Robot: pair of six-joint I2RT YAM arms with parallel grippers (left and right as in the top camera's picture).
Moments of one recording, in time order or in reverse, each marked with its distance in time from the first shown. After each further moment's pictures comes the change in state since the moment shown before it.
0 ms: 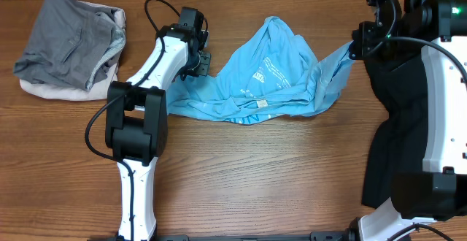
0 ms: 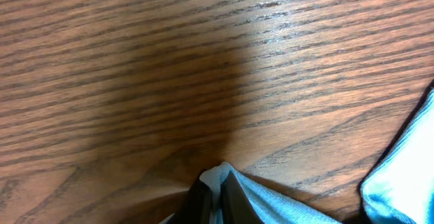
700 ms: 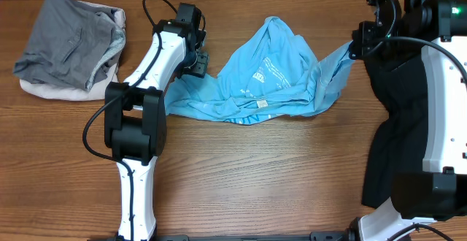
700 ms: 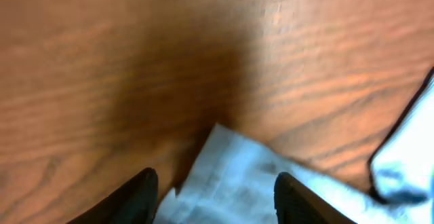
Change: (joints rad) left arm 0.006 0.001 0.067 -0.095 -0.021 0.031; right arm 0.000 0.000 0.000 -0.002 -0.003 0.000
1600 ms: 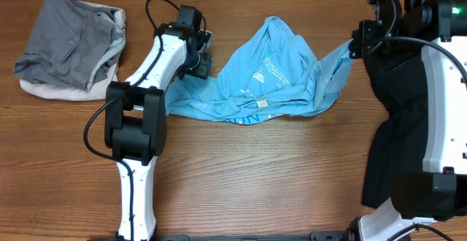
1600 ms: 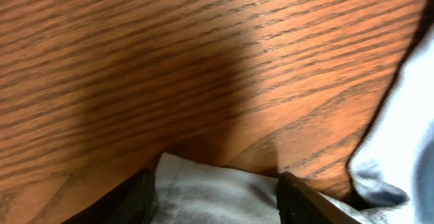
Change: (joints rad) left arm 0.000 0.000 -0.042 0.058 0.073 0.064; right arm 0.000 0.000 0.000 0.016 0.000 0.000
